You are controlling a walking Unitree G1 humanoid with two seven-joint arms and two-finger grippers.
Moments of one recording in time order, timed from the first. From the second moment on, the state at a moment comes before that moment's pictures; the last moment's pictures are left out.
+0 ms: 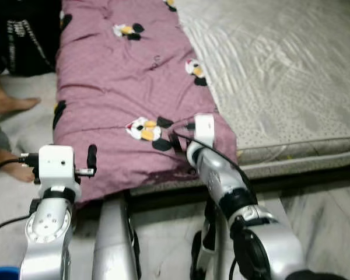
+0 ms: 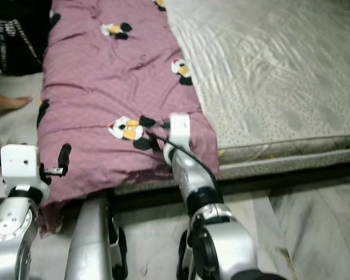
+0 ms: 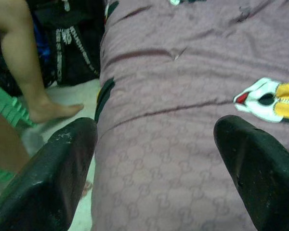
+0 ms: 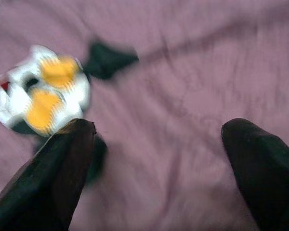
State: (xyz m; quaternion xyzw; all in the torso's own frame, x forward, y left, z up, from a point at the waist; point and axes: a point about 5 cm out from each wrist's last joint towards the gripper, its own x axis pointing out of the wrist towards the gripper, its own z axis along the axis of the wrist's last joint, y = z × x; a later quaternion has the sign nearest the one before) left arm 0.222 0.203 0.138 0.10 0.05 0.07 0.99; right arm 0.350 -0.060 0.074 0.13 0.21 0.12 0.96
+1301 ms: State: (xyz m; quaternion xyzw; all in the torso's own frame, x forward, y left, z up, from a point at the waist) left arm 0.255 0.166 0.143 0.05 0.01 -0.02 1.00; right arm 0.290 -0.146 0.129 0.09 -0.01 0.06 0.99
